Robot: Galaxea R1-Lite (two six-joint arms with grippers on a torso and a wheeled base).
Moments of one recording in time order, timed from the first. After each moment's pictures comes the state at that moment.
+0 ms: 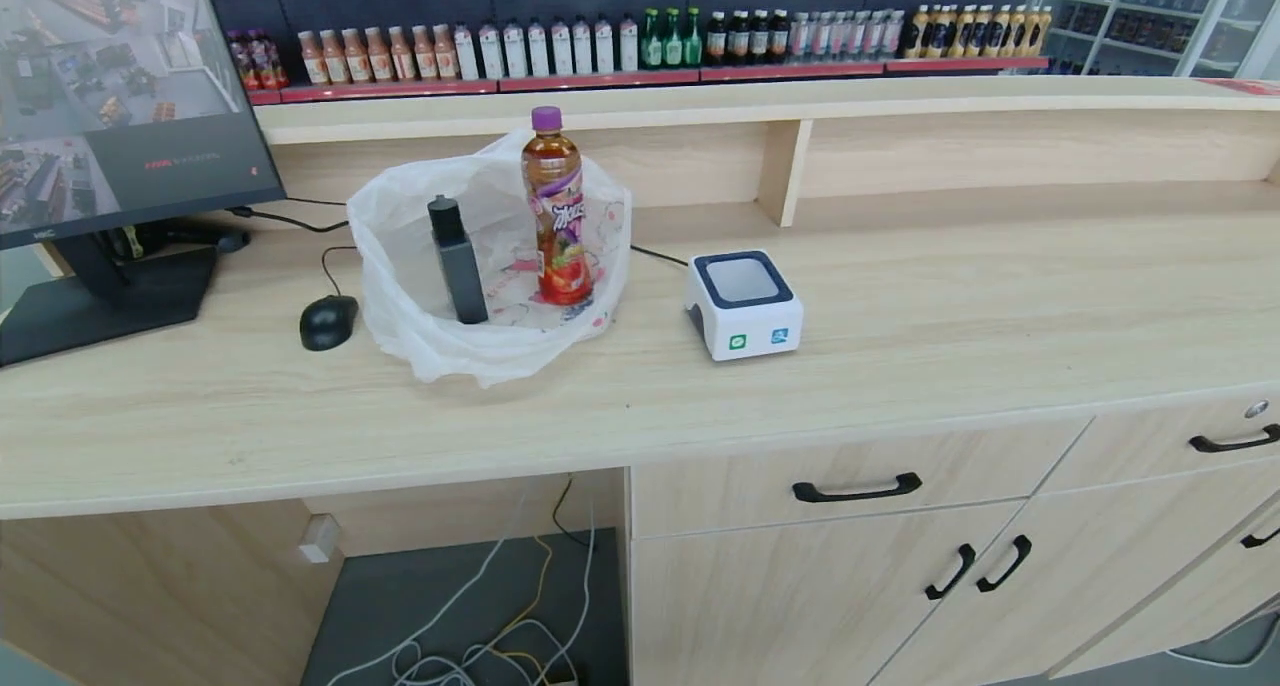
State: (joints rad) left arm 0.00 0.00 0.00 0.00 0.00 -0.01; right arm 0.00 0.00 0.00 0.00 0.00 0.02
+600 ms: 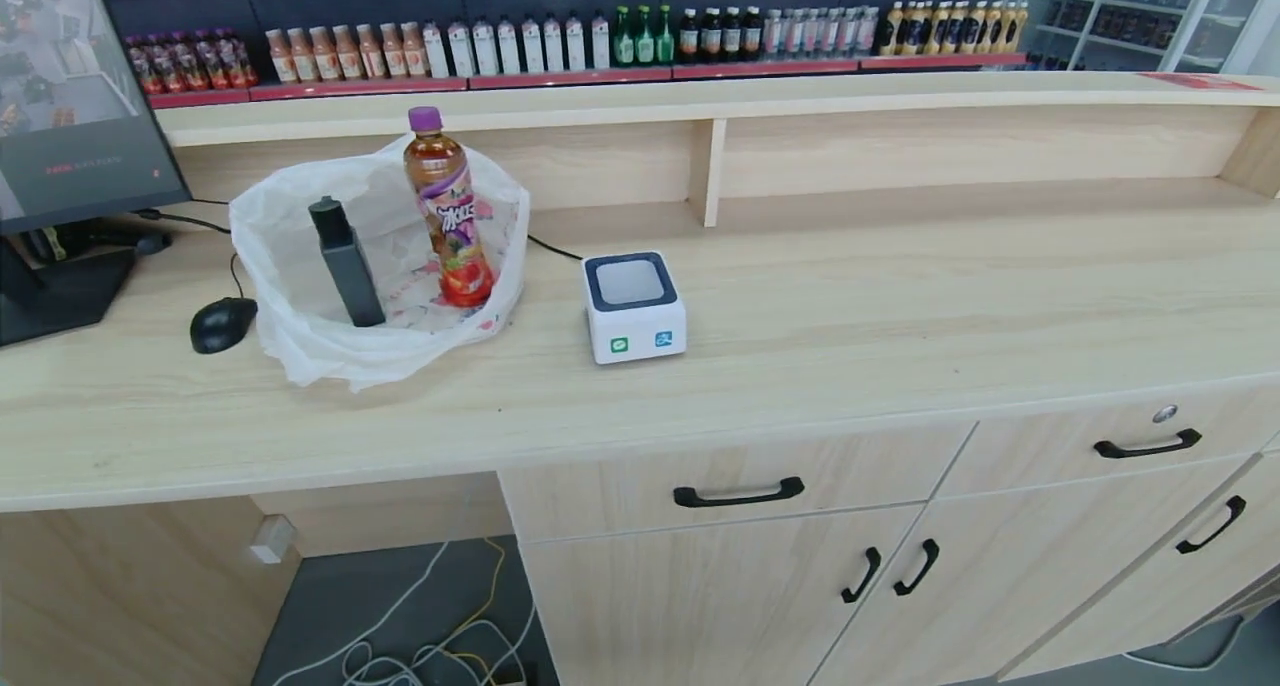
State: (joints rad) left arm 0.00 0.00 0.00 0.00 0.00 -0.01; right arm 0.00 0.00 0.00 0.00 0.00 -0.01
